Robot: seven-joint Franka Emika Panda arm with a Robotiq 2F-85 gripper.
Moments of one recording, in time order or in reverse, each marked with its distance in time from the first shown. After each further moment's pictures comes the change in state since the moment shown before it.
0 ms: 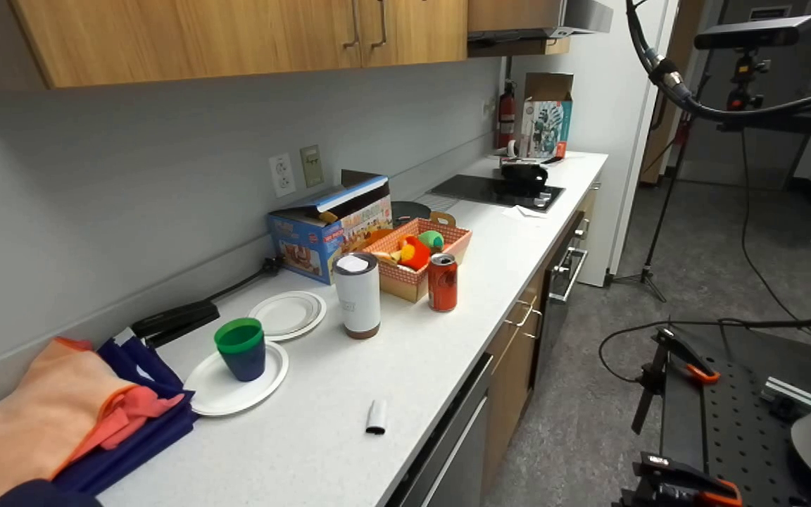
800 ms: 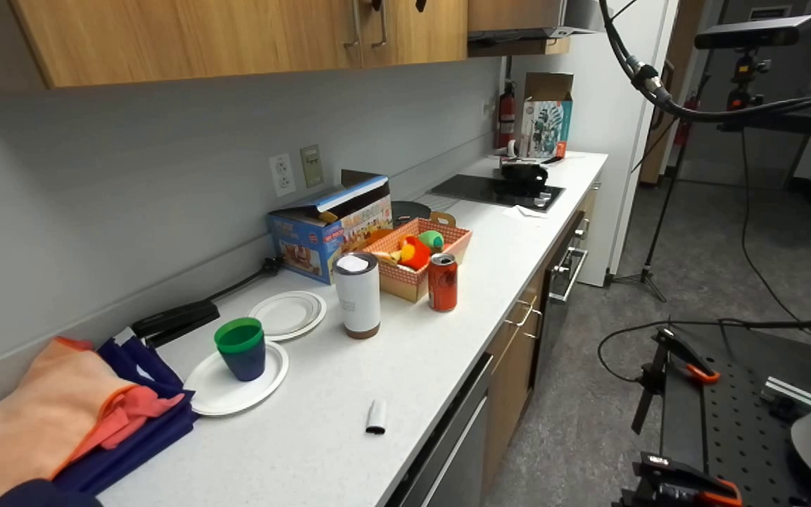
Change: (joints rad) arm 0.003 0.141 -0.054 0.147 -0.028 0.000 0.106
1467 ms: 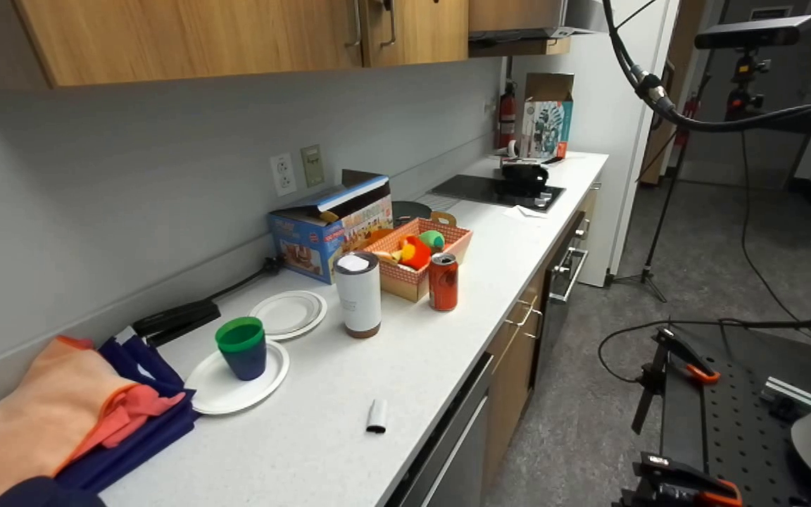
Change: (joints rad) arm 0.075 -0.027 -0.009 -0.004 -0.303 -0.160 0.311
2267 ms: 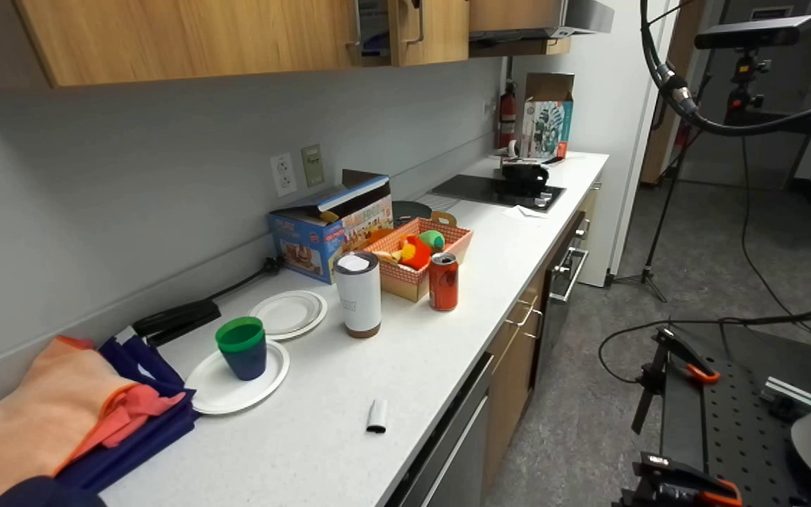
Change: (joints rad) arm -0.011 -0.172 -0.002 -0.201 0.018 0.000 0.012
